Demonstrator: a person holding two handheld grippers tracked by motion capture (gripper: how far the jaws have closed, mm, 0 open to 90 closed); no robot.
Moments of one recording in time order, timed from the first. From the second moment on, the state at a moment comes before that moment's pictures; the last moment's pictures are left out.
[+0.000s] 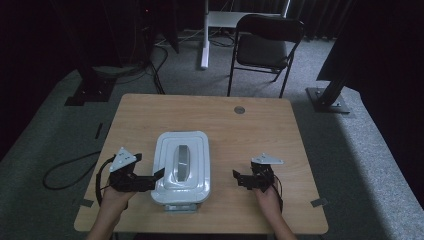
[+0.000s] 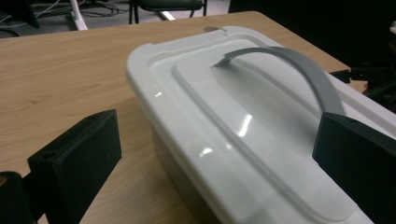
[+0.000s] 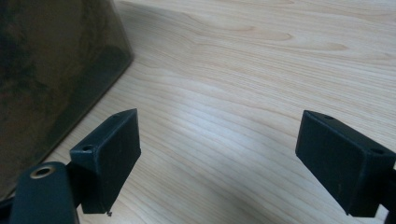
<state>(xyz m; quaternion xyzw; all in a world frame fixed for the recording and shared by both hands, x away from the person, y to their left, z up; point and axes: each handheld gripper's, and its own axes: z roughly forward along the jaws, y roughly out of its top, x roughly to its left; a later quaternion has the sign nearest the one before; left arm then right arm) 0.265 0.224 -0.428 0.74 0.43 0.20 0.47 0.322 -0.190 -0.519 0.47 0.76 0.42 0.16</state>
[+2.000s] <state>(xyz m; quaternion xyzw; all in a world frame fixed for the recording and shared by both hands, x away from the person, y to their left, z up) 0.283 0.327 -0.551 0.67 0.61 0.24 0.34 0.304 -0.302 -0.552 0.58 0.69 0.34 0.27</state>
